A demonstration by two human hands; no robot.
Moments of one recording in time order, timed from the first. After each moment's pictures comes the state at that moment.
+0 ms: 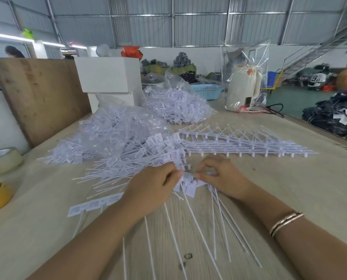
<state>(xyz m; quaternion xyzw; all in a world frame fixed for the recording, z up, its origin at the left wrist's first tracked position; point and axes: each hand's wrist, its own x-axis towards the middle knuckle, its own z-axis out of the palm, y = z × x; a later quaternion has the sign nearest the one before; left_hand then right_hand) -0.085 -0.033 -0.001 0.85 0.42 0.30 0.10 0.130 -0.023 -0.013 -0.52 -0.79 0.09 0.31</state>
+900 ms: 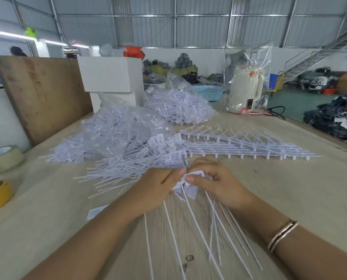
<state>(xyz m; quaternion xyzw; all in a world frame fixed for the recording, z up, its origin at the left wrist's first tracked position) -0.085 -0.030 0.000 0.80 0.39 0.34 0.31 0.096 -0.047 -0.003 -0.37 -0.76 0.26 0.46</state>
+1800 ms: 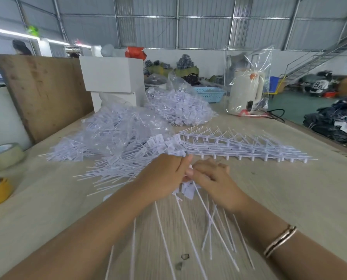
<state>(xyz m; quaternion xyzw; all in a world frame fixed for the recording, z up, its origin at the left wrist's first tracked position) -0.058 -0.024 0.024 0.85 0.42 0.27 0.15 0.096 -0.051 -0.004 -0.47 -0.76 0.22 0.40</state>
